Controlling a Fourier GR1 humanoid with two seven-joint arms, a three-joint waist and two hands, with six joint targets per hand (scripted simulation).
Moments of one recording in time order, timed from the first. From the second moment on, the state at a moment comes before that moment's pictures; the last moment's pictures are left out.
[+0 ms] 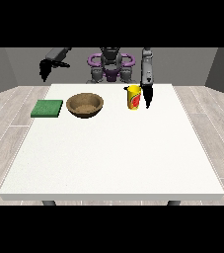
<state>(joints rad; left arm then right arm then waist) -0.36 0.04 0.22 -0.90 0.02 0.07 -0.72 -0.13 -0.24 -0.23 -1.49 -0.21 0.29 -0.23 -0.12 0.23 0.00</state>
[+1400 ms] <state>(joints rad) -0.48 0.18 0.10 -0.67 -0.27 0.44 -0.70 -0.17 -0.33 -0.30 -1.31 -0.24 0.36 -0.20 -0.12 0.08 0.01</state>
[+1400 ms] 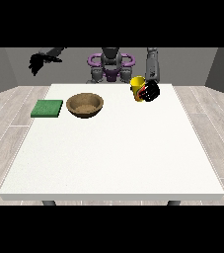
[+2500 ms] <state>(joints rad) -0.82 0.24 -0.24 -0.66 -0.87 0.50 0.10 -0.17 -0.36 -0.32 -1.10 -0.22 0.42 -0.28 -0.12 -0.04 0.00</state>
